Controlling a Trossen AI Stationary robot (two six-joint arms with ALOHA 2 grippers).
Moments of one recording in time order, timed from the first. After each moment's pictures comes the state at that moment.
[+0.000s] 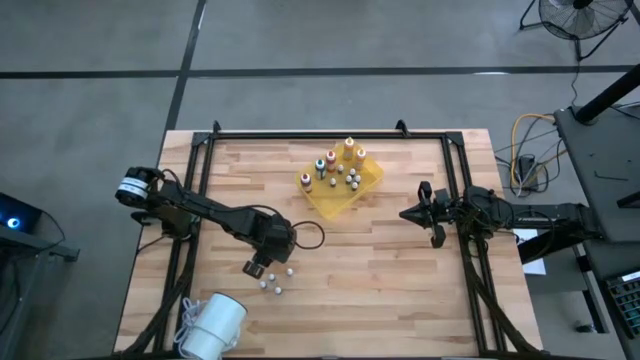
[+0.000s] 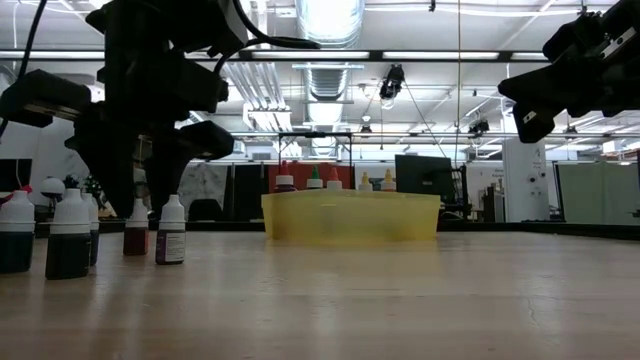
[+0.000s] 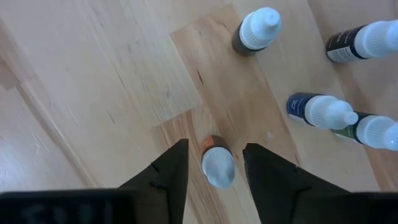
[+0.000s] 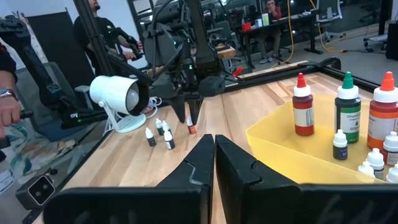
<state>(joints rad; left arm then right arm) -0.21 1.57 0.94 -0.68 0.08 0.24 -0.09 0.22 0.01 0.21 -0.16 0.28</state>
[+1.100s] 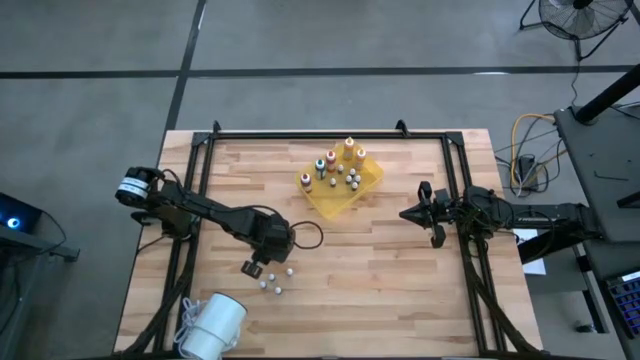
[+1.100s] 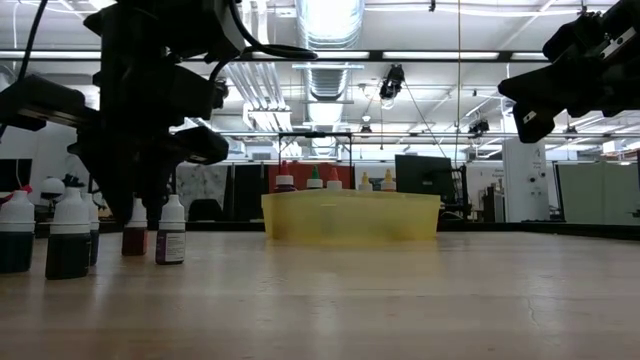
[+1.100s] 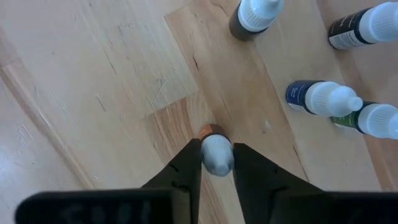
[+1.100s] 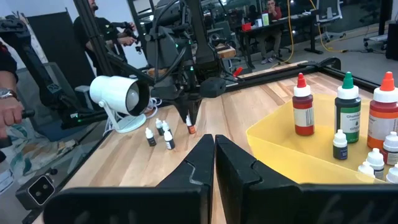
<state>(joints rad) -0.21 1.57 0.93 -0.69 0.09 0.23 -0.09 0.22 0.01 0.21 -0.16 0.28</state>
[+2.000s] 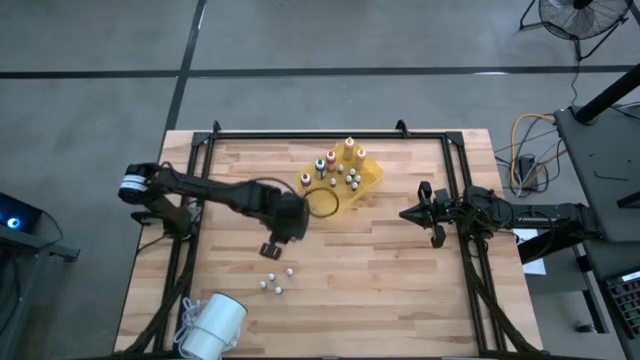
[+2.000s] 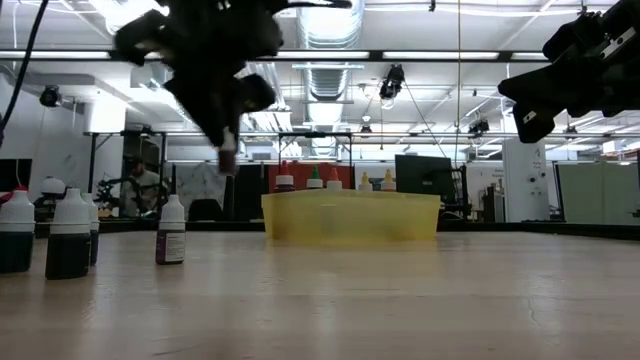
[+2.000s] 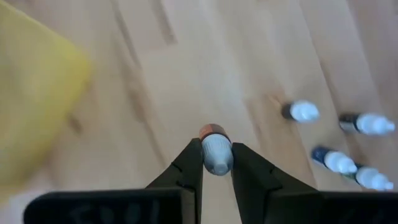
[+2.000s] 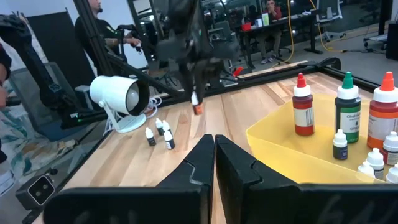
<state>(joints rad) -0.07 1.57 1.21 -0.83 0.09 0.27 -0.09 0.22 0.01 0.21 -0.16 0.28</state>
